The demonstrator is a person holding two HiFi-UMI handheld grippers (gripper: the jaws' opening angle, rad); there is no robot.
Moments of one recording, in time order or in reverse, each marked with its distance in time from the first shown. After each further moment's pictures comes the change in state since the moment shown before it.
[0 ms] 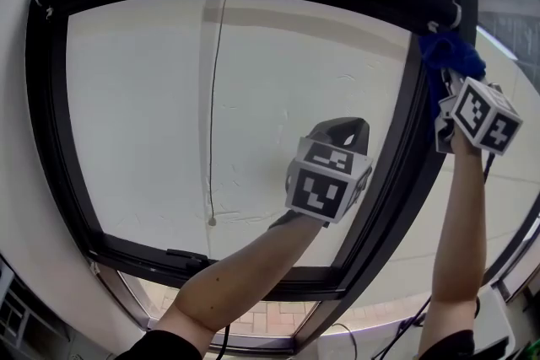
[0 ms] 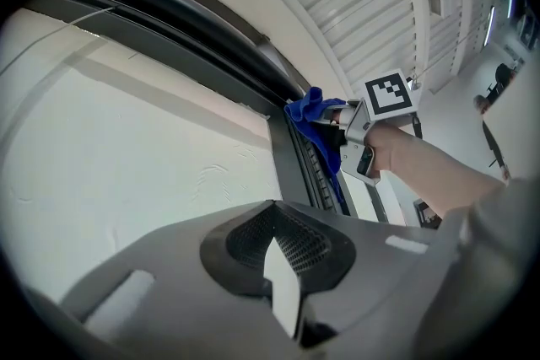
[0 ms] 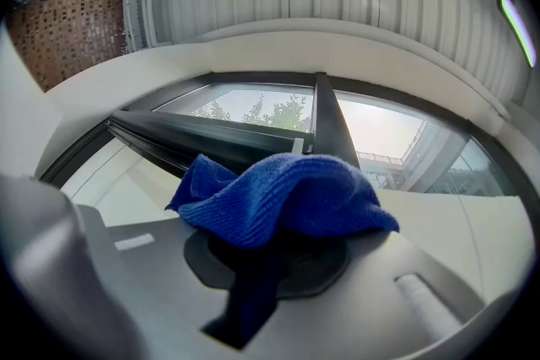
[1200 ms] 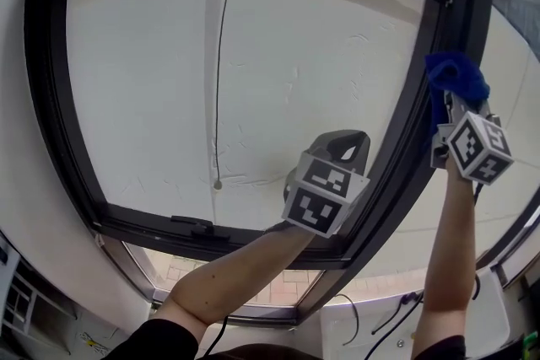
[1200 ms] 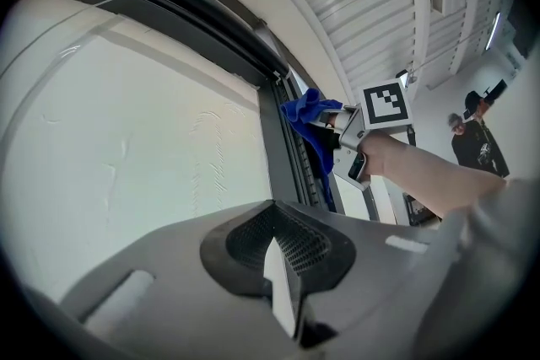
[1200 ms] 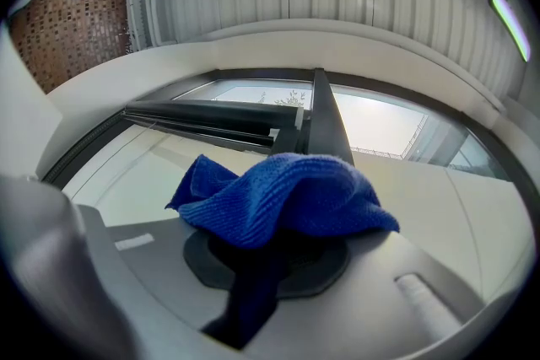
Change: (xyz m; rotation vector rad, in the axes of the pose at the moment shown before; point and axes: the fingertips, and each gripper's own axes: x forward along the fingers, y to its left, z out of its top) left arm -0.038 -0.029 -0.081 -0.020 0.096 -0.044; right arm -0.061 0.026 -0.075 0.014 0.048 -0.006
